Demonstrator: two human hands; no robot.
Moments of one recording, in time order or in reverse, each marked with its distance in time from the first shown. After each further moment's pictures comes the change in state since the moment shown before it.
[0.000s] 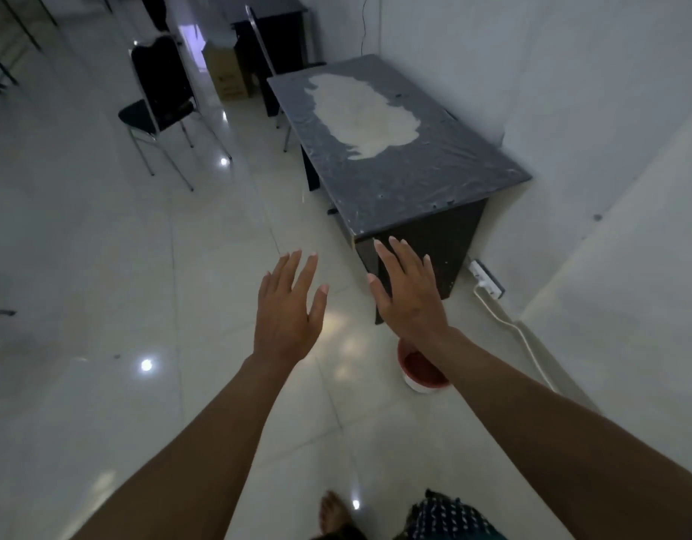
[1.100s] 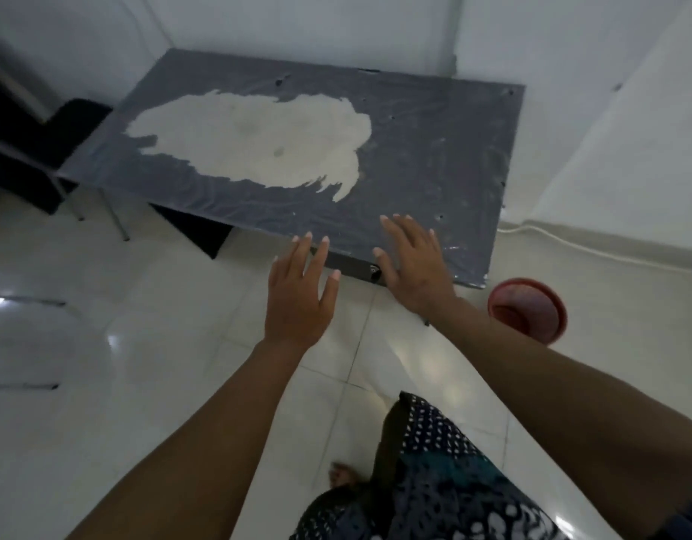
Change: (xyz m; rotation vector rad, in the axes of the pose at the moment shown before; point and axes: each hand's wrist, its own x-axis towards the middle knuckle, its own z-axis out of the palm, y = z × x) left_hand 0.517 -0.329 0.133 -0.158 -0.466 0.738; right_hand 0.422 -0.055 0.271 -0.080 0.311 0.765
